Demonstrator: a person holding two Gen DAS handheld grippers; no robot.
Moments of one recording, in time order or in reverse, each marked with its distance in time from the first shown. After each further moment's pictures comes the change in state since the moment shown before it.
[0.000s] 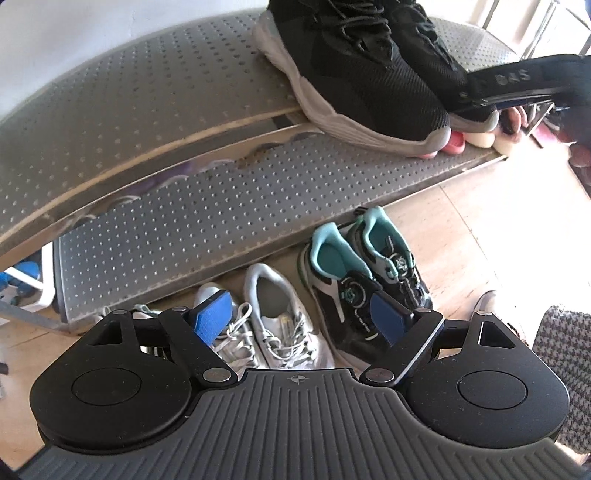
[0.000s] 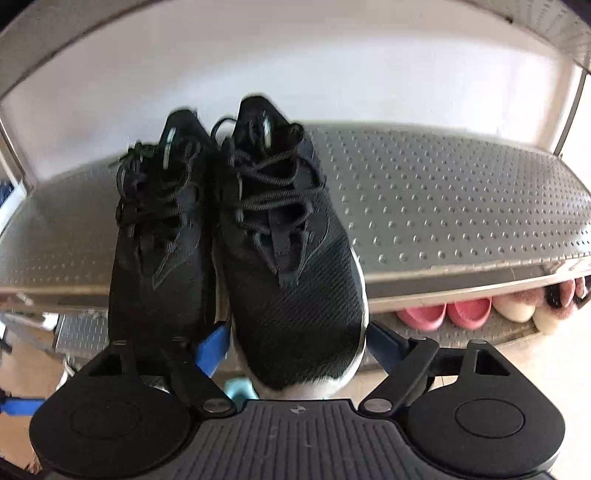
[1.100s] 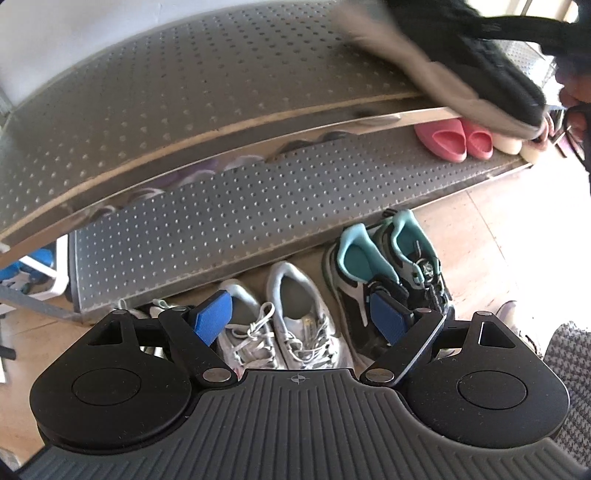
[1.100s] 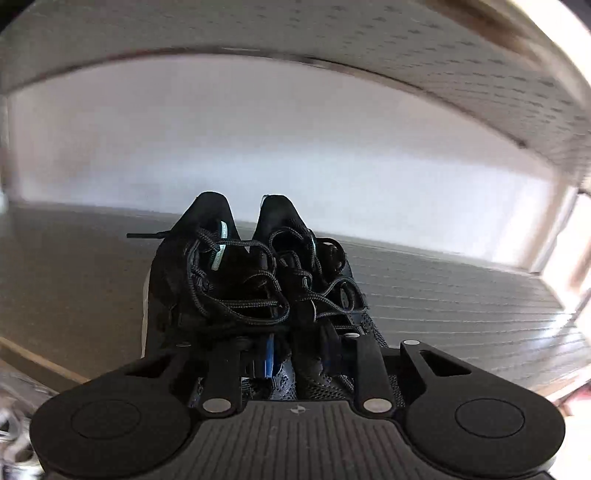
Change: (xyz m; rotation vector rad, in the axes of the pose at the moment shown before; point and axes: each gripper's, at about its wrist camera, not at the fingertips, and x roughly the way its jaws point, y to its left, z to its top) left arm 0.016 0.007 0.009 -0.043 0.020 0.052; right arm 0.039 -0.001 0.027 -0.075 -0.366 -0.211
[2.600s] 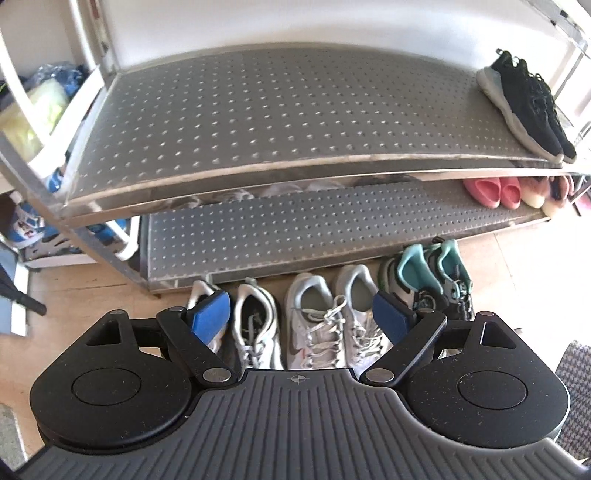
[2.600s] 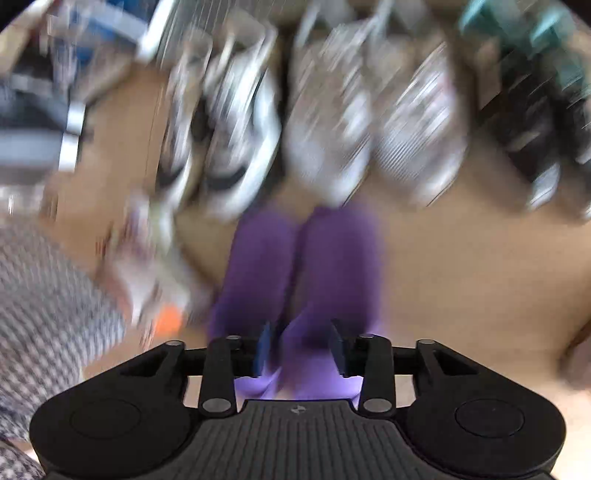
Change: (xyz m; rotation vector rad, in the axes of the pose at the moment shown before) left arm -0.088 0.132 -0.027 -0.184 -0.062 0.044; right arm -0.143 0.304 -0.311 0.105 1.176 0.616
